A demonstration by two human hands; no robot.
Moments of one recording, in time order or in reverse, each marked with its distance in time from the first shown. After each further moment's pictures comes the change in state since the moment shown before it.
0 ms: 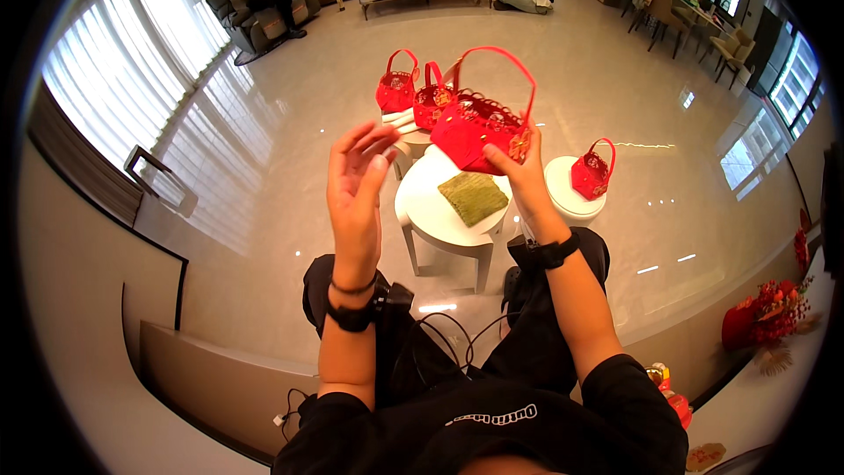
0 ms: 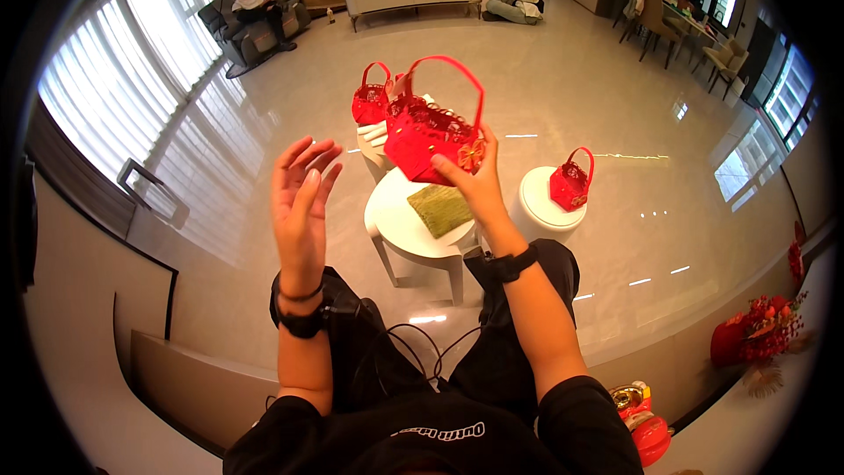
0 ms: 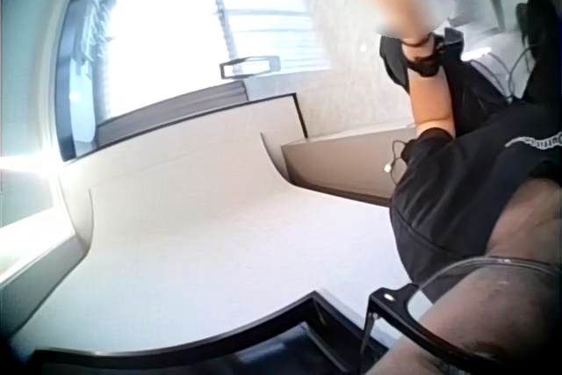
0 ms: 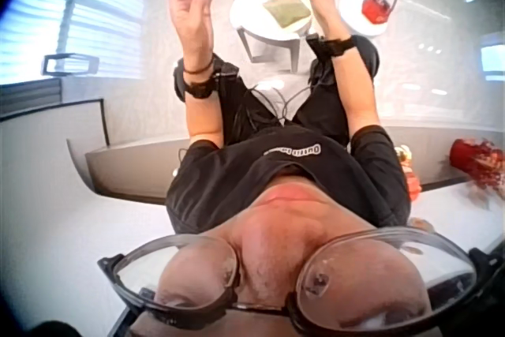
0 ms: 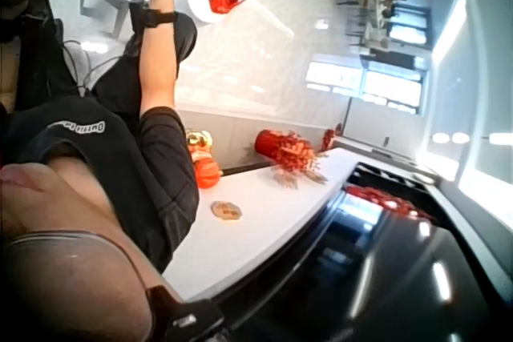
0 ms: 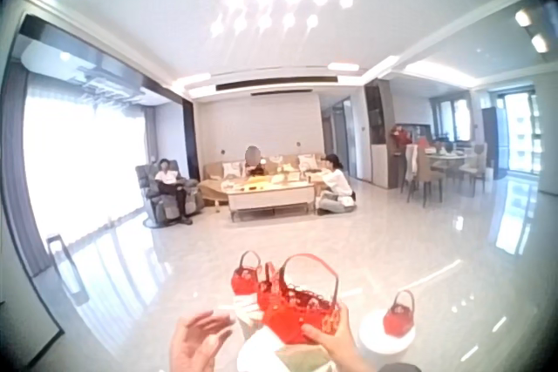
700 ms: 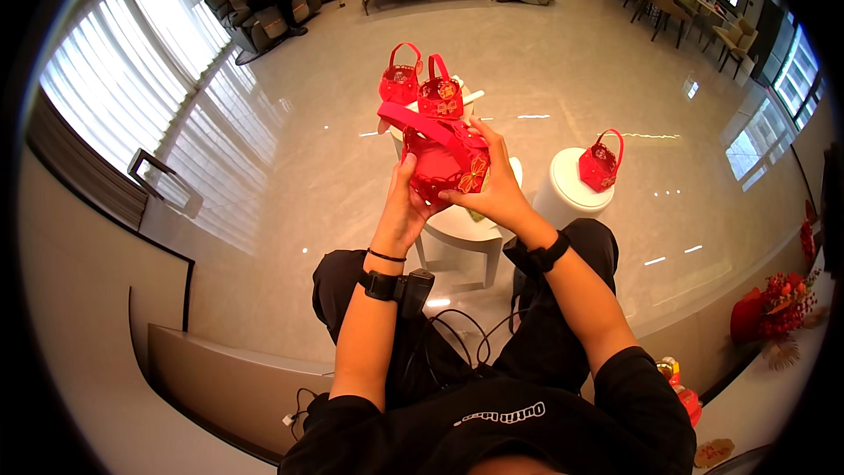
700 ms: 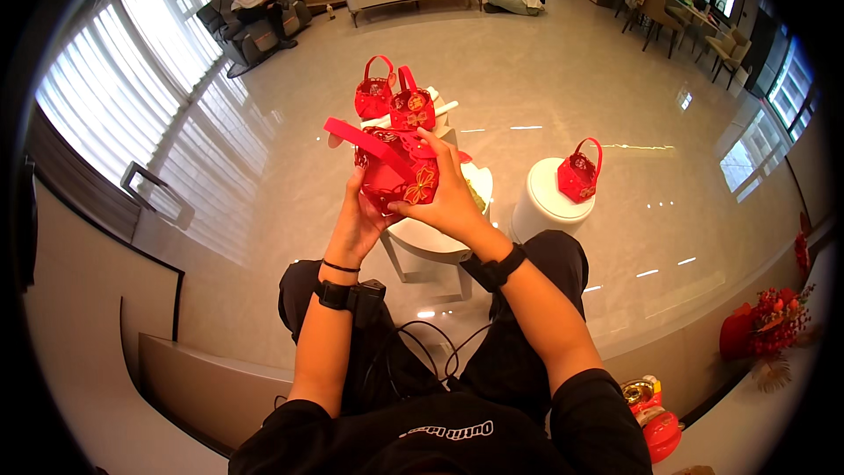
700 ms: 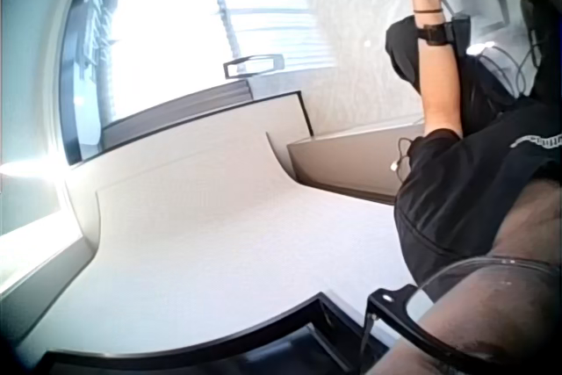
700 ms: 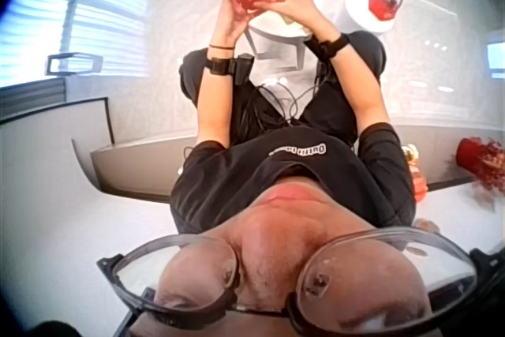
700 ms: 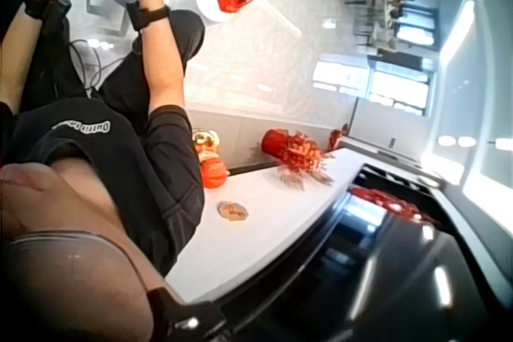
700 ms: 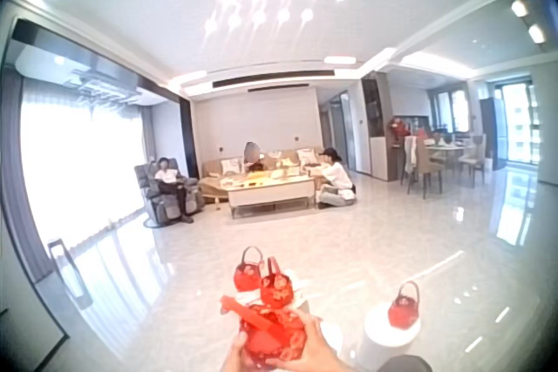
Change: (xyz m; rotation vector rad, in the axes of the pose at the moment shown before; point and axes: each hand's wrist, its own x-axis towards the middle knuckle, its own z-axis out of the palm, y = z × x) left_hand -0.013 -0.101 -0.034 -0.357 -0.101 -0.720; right_hand -0.020 0.015 0.040 -0.620 -0.273 -0.275
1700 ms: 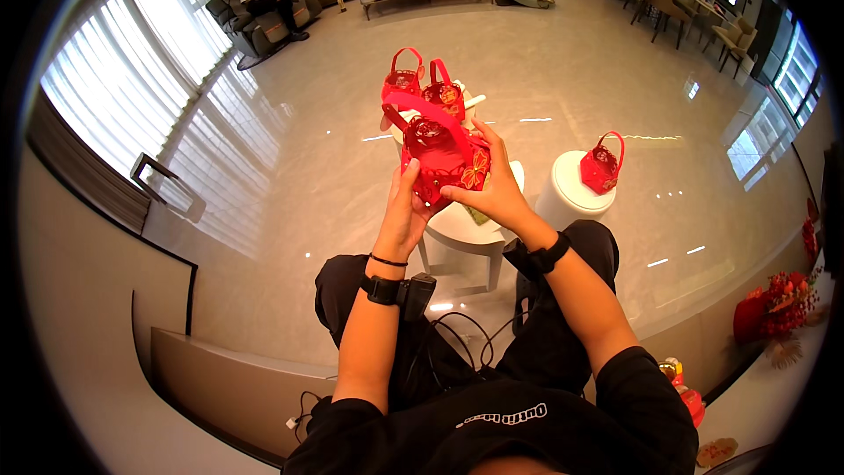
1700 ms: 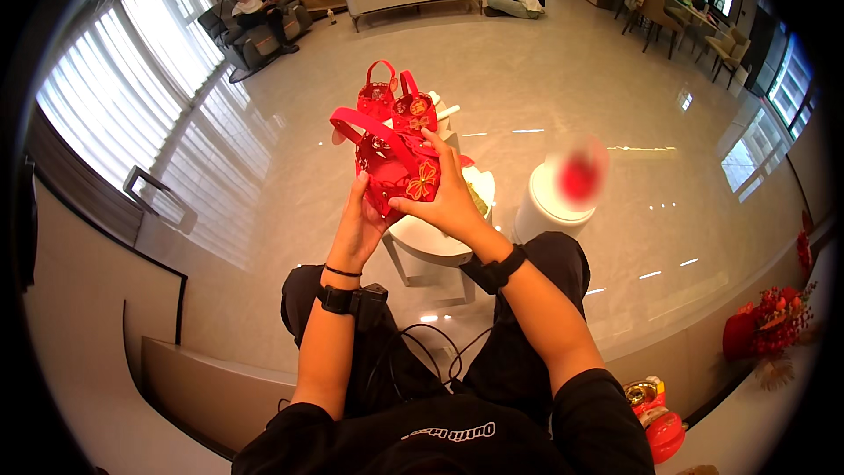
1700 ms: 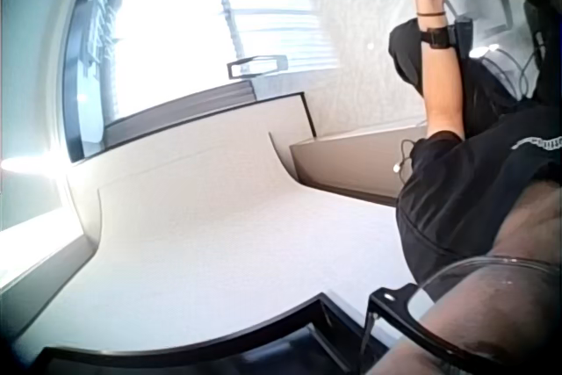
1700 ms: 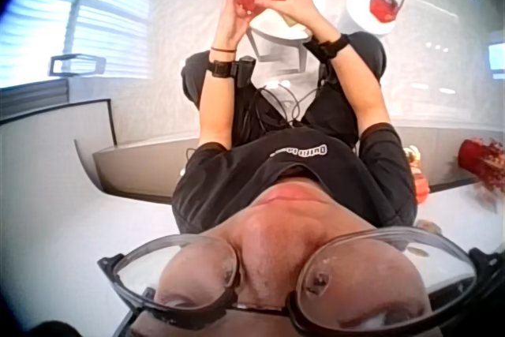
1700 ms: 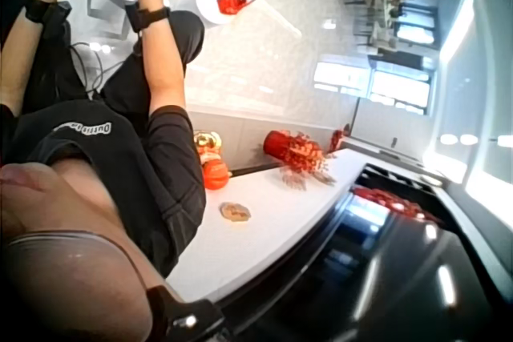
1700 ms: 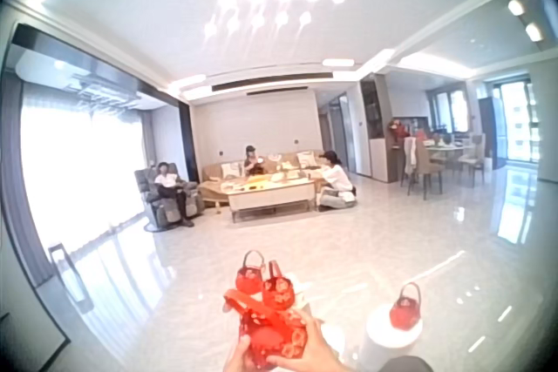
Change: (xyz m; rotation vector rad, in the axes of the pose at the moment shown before) left_hand -0.001 -0.001 0.002 -0.104 0.020 0.074; right_hand 0.002 0.014 0.004 0.091 0.002 0.058
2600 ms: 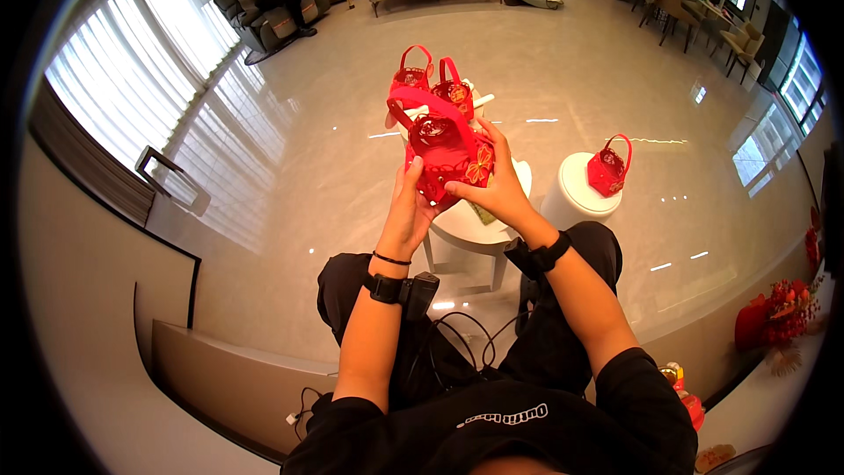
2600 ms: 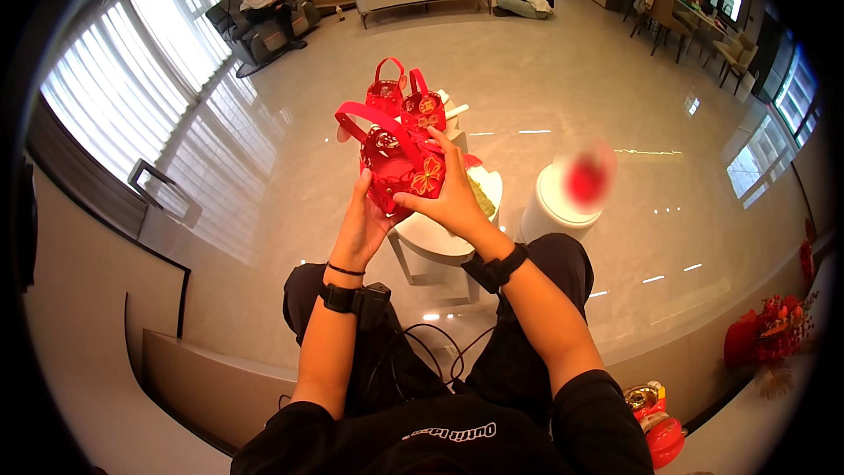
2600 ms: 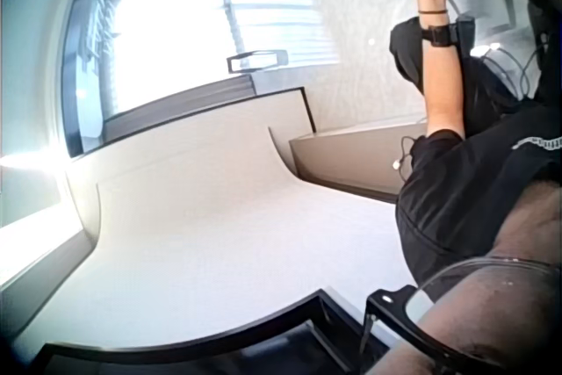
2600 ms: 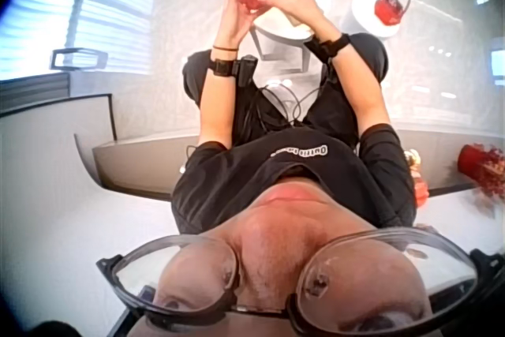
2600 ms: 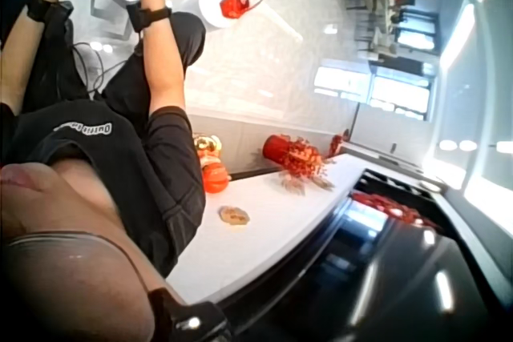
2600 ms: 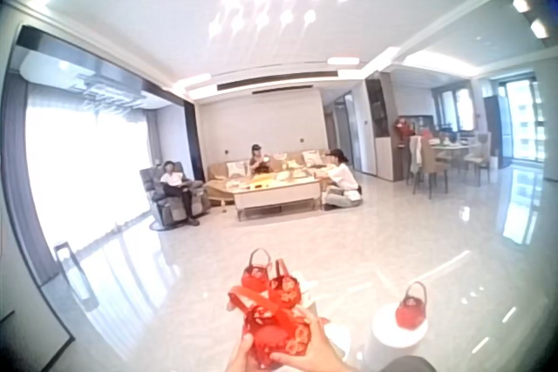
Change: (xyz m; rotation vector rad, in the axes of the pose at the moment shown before) left_hand -0.002 0.004 0.000 0.000 -0.023 0.015; right_hand 0.002 0.006 0.006 0.096 -0.008 0.029
